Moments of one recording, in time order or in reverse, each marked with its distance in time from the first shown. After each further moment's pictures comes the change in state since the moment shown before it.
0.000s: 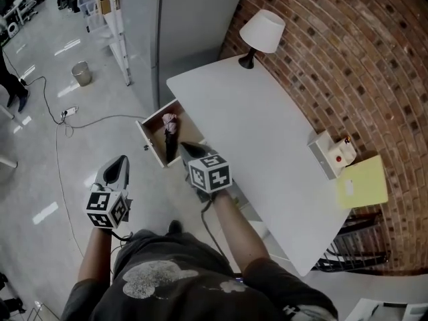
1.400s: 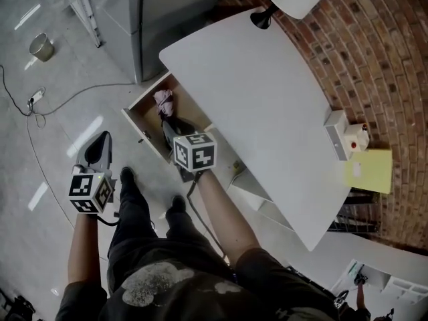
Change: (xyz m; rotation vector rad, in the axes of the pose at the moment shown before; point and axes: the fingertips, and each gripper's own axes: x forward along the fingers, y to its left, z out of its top) left arm 0.183 0.157 -0.059 -0.002 0.176 -0.124; right arm 0.214 -0.084 -0.039 0.252 0.116 -0.214
